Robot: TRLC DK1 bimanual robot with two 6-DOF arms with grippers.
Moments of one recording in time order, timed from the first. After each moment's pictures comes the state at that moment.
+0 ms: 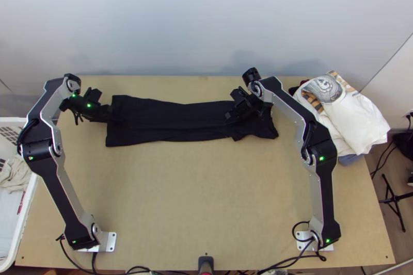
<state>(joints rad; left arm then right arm) 0.28 2.26 1.86 -1.18 0.55 0.42 0.39 2.30 1.96 -1.00 -0.62 -0.17</state>
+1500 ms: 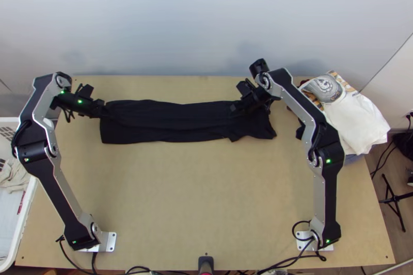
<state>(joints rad) 0.34 2.23 1.94 -1.35 0.70 0.46 0.36 2.25 2.01 -1.09 -0.62 -0.15</state>
